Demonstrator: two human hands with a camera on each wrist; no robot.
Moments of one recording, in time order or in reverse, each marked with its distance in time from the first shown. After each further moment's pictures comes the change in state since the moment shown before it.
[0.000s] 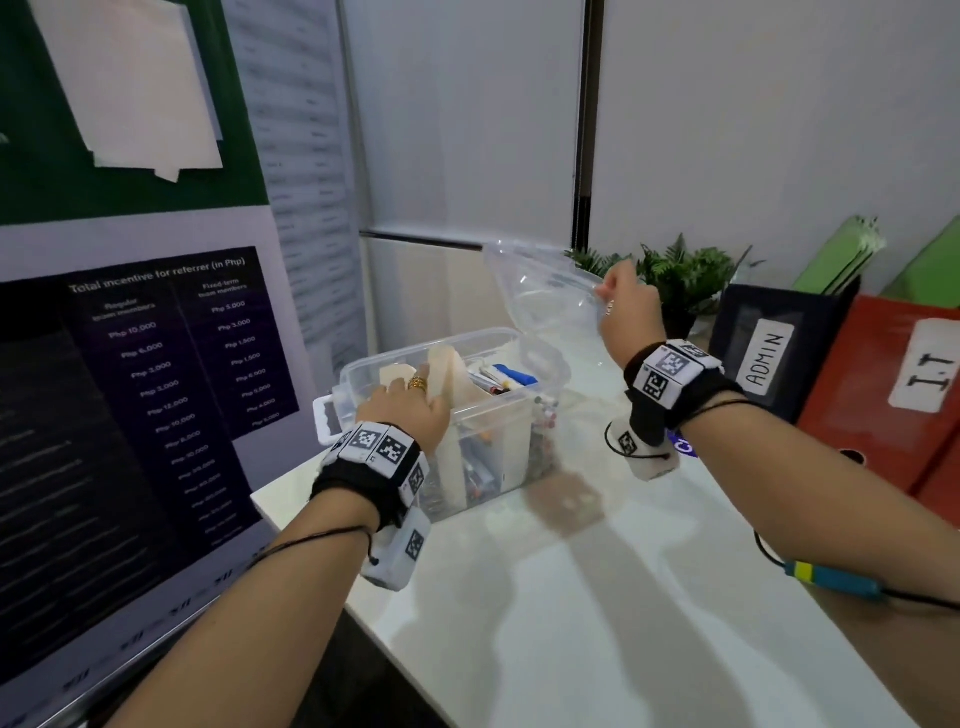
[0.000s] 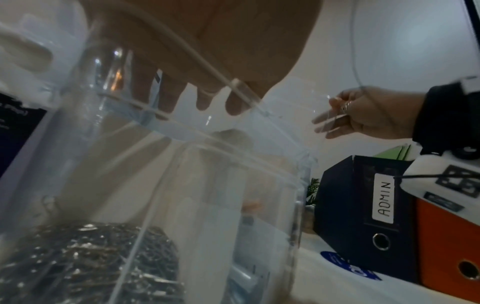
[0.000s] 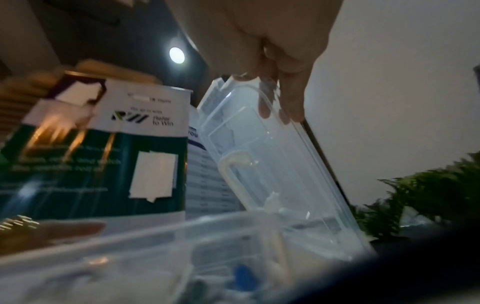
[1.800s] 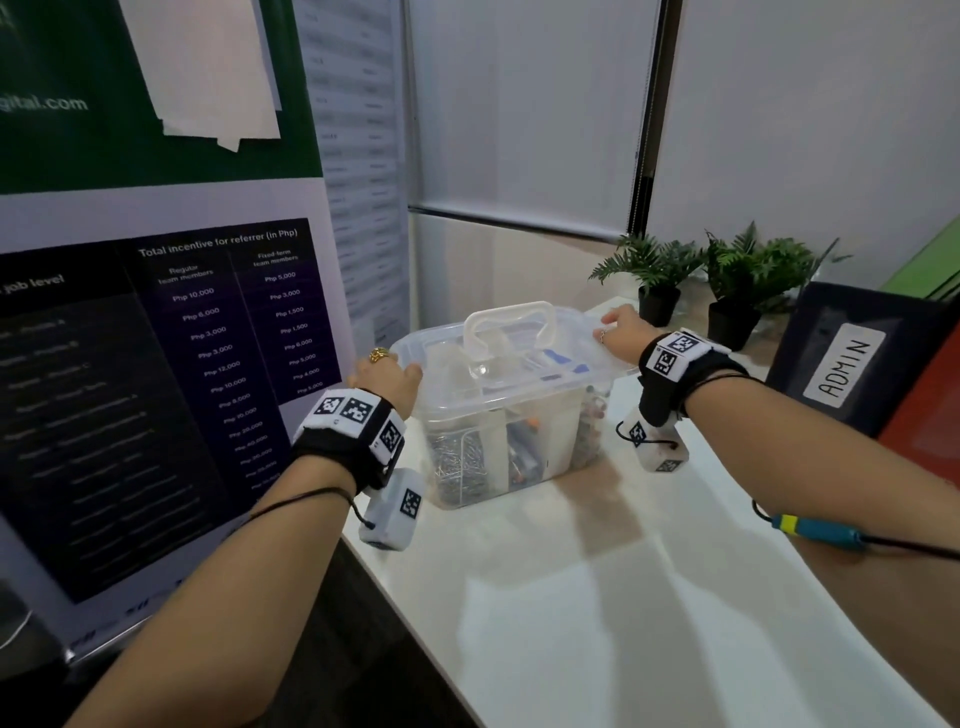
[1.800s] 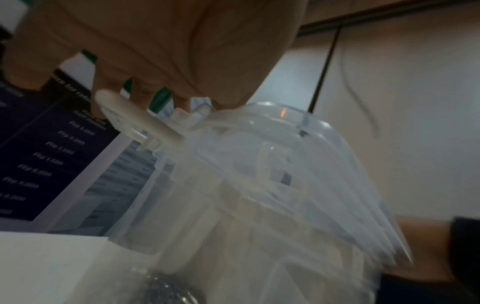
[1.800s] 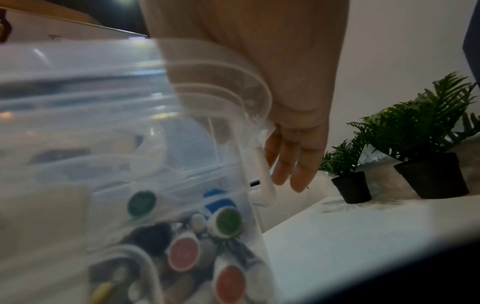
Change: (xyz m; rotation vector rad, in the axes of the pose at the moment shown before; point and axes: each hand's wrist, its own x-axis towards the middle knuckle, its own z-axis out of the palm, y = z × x) left_hand 0.015 -0.041 -0.017 -0.219 0.065 -0.360; right_hand 0.020 0.007 0.067 -0.048 -0.568 0.305
